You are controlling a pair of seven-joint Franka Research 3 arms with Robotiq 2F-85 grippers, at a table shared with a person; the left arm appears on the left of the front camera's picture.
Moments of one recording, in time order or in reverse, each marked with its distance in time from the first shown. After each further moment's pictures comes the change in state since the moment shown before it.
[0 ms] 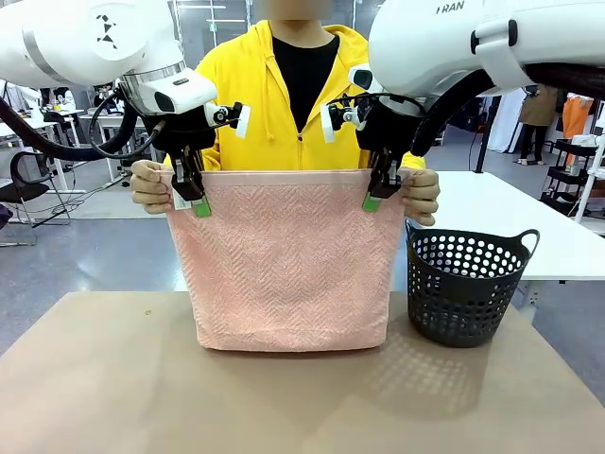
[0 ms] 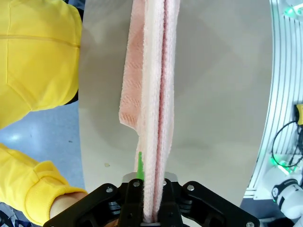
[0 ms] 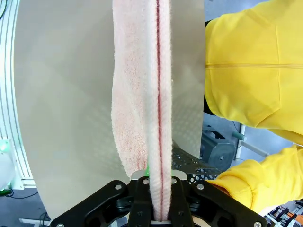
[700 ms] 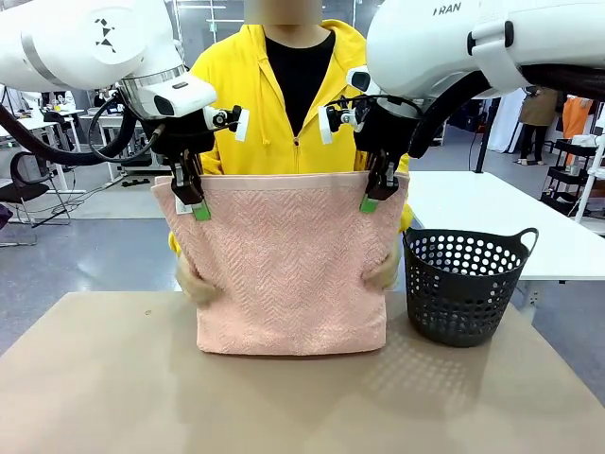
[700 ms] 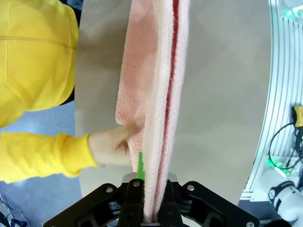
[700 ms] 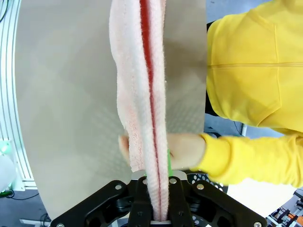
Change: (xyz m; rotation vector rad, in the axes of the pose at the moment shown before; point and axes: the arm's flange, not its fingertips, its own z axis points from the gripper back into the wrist) left arm -0.002 -0.004 -0.004 -0.011 -0.003 0.017; right arm 0.002 0.001 -0.003 0.007 -0.007 0.000
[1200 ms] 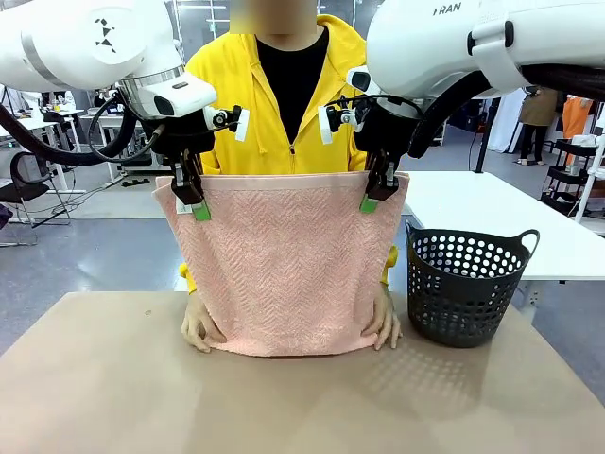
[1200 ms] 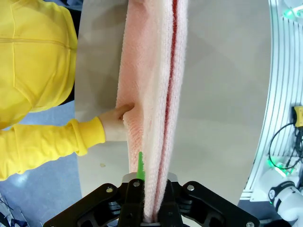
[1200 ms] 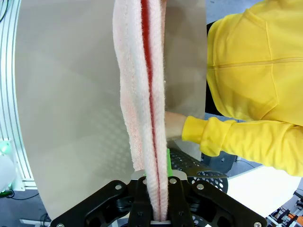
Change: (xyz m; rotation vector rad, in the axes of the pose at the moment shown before) left arm 0.000 0.000 0.000 0.000 0.000 0.000; right arm 0.000 0.000 0.000 0.000 0.000 0.000
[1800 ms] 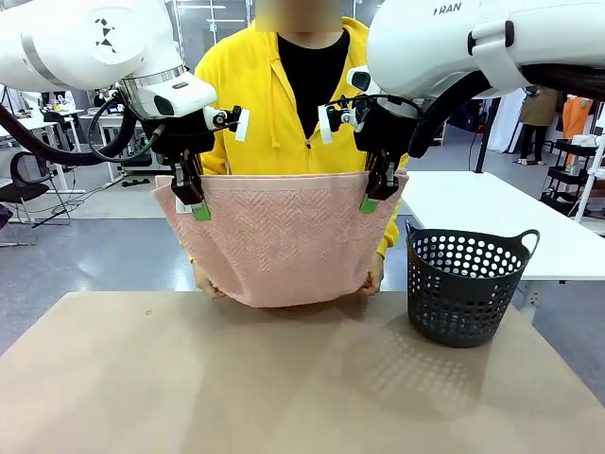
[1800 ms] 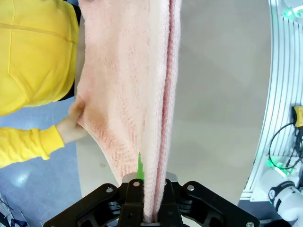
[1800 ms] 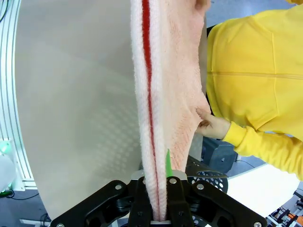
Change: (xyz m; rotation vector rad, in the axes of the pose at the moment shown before) left arm 0.000 0.000 0.000 0.000 0.000 0.000; right arm 0.000 0.000 0.000 0.000 0.000 0.000
